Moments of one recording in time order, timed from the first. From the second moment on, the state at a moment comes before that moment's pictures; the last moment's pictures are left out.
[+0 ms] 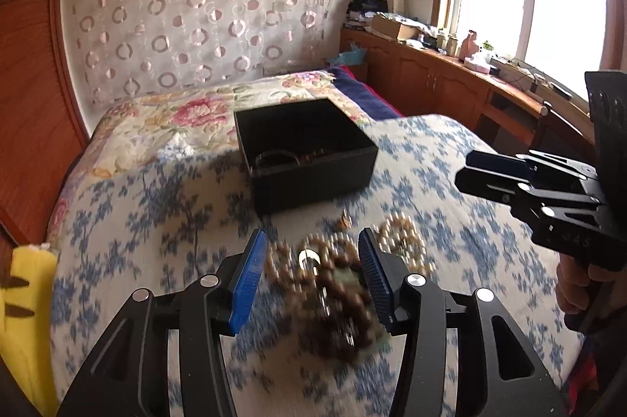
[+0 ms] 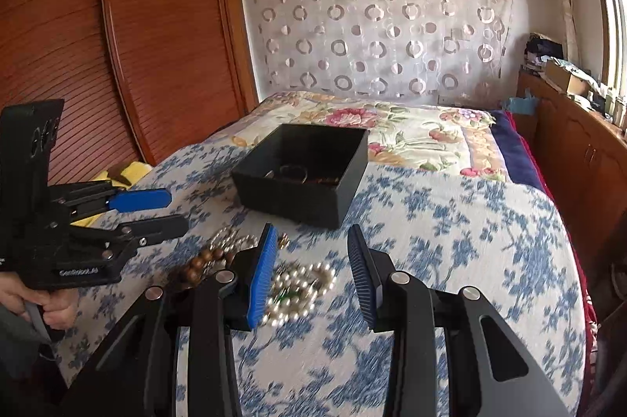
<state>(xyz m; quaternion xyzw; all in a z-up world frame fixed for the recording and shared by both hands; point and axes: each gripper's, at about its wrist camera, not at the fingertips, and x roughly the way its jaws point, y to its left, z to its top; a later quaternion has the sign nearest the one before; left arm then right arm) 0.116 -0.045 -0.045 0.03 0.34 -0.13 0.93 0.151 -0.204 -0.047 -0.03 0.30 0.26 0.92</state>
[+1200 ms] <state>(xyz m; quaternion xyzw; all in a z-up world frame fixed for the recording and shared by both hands) 0.099 -0.065 -0.073 0.06 0.37 -0.11 0.92 0.107 -0.212 -0.085 0.00 0.33 0.27 0.90</state>
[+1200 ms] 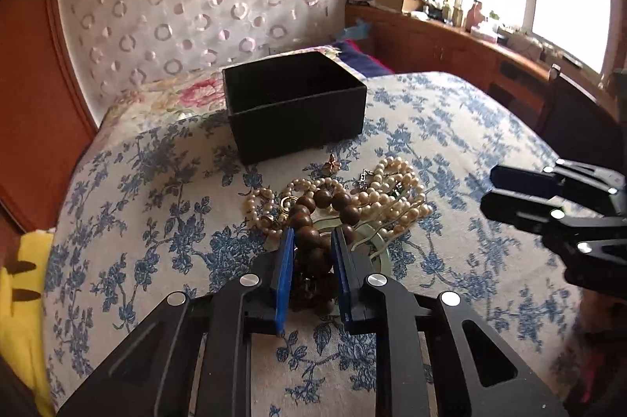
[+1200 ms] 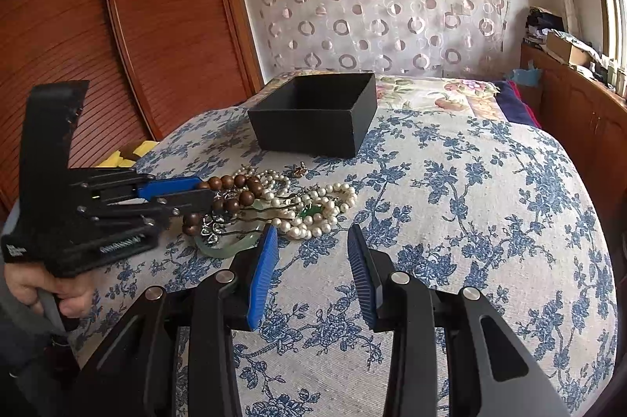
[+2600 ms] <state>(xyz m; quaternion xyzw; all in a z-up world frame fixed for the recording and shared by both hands) 0.060 0.028 -0.021 -0.04 0.30 -0.10 0.95 0.133 -0.089 -0.096 -0.09 0.39 0.35 0.85</state>
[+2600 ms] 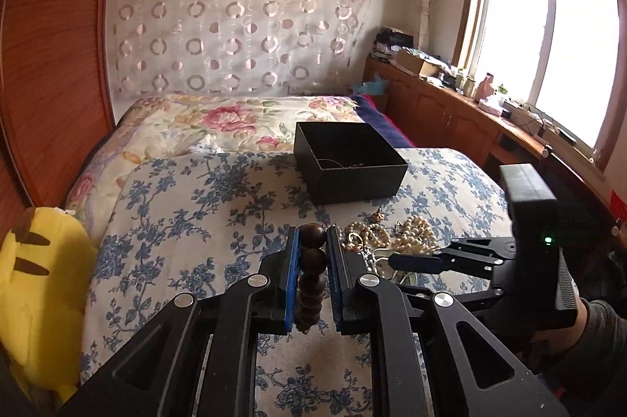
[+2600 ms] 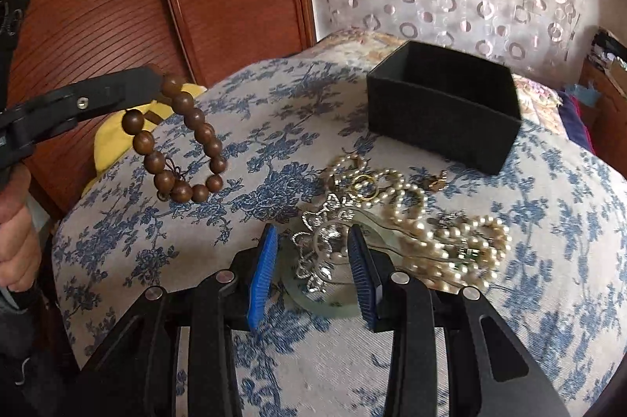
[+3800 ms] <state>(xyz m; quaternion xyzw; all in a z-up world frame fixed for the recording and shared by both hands) 0.057 0.024 -0.020 -0.04 0.30 -0.10 0.95 0.120 -0.096 -0.055 -0.14 0.34 0.33 0.87</state>
